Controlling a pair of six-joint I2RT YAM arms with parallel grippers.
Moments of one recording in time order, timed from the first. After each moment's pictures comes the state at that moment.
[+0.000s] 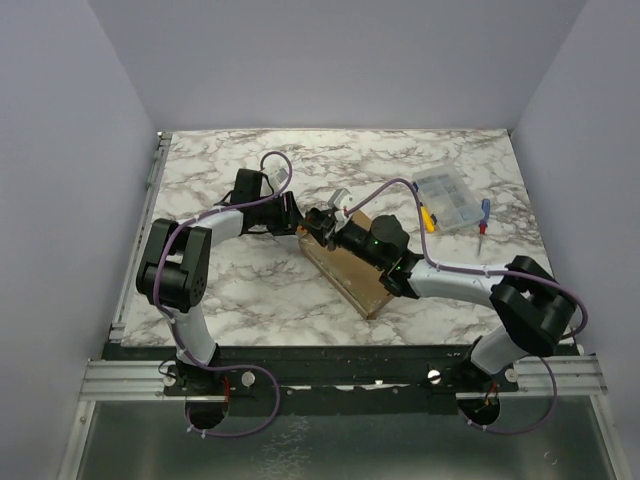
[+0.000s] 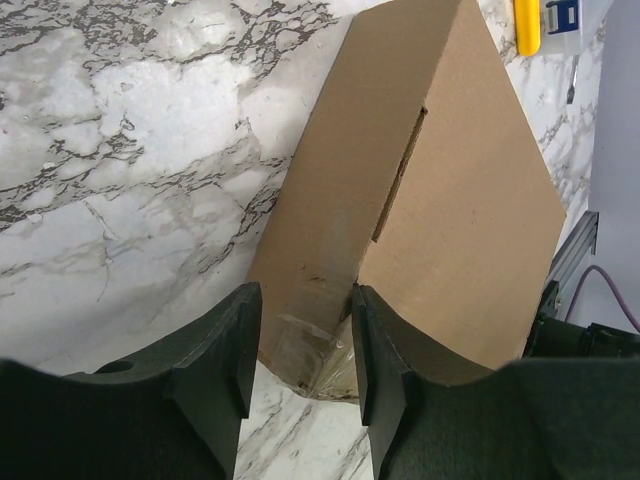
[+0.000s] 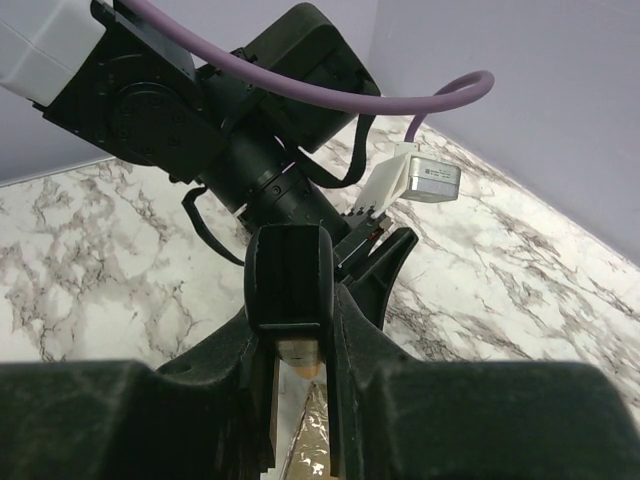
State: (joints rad) left arm -0.24 1.82 1.05 -0.04 0.69 -0.43; right arm 0.88 1.55 0.79 0.86 -0.10 -0.13
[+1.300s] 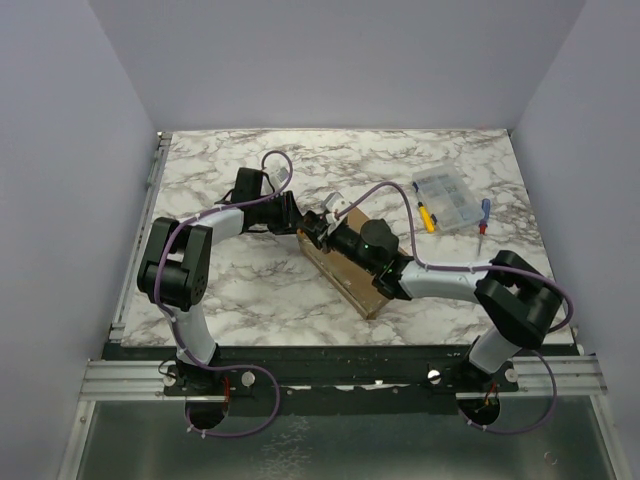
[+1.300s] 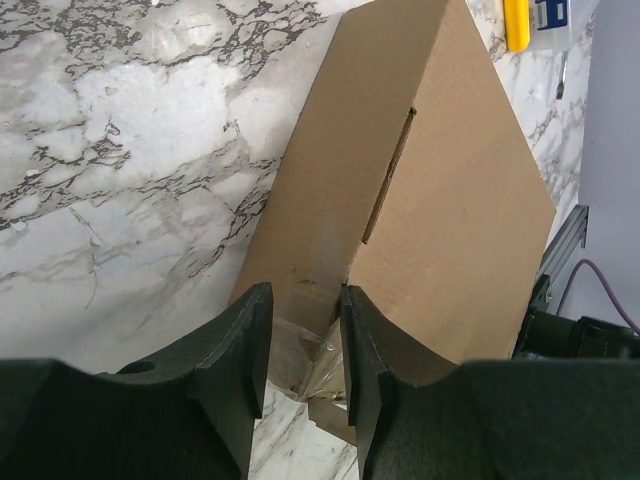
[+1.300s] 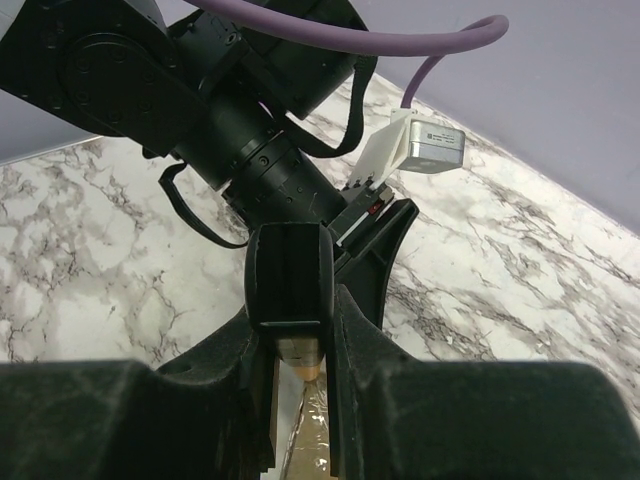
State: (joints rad) left arm -0.24 1.83 1.07 -0.05 0.71 -0.44; right arm 0.91 1.63 0.80 0.89 -0.01 -0.13
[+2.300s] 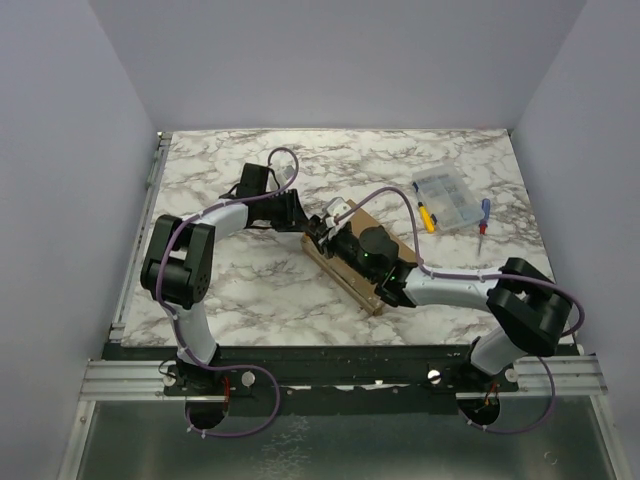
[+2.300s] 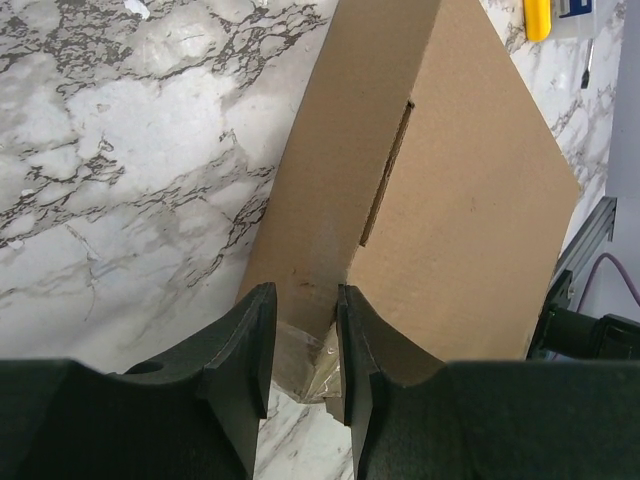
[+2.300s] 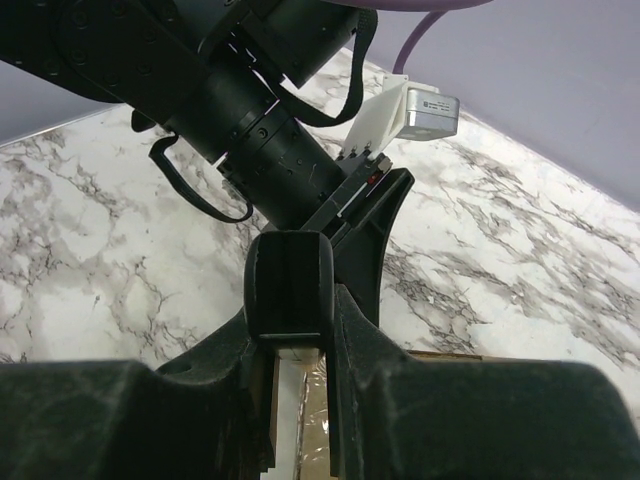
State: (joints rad) left arm -0.26 1.86 1.14 -0.15 0.67 -0.38; right arm 0.97 1.57 0.77 0.82 0.16 -0.13
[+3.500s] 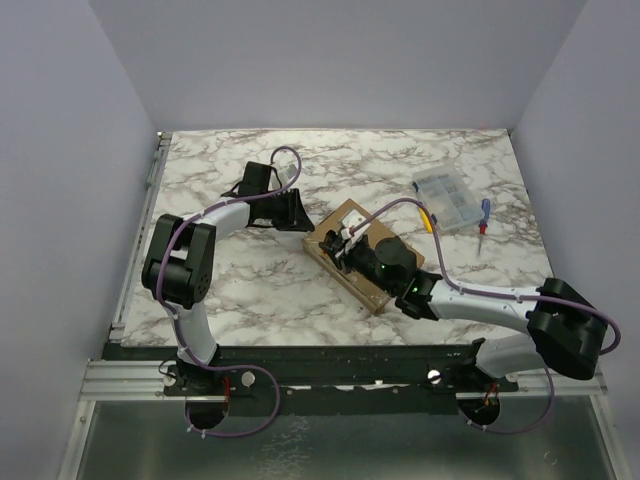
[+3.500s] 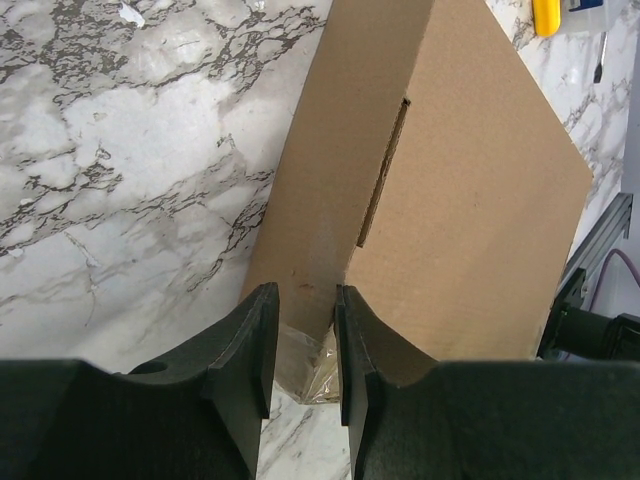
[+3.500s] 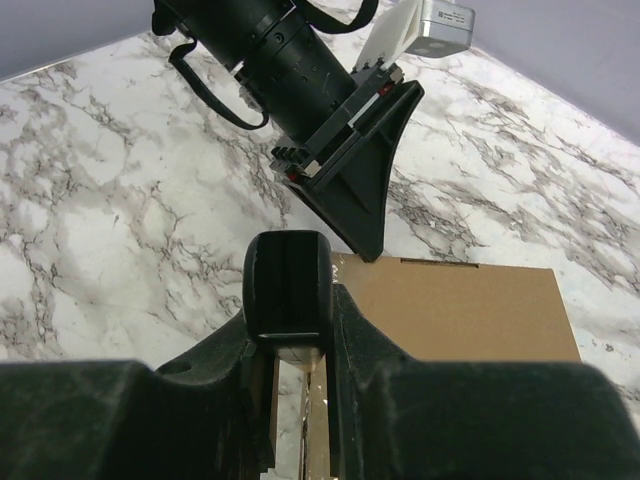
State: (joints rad) left arm -0.27 1.86 1.17 -0.18 0.65 -0.35; right arm 0.98 1.37 0.65 0.62 0.17 -0.09
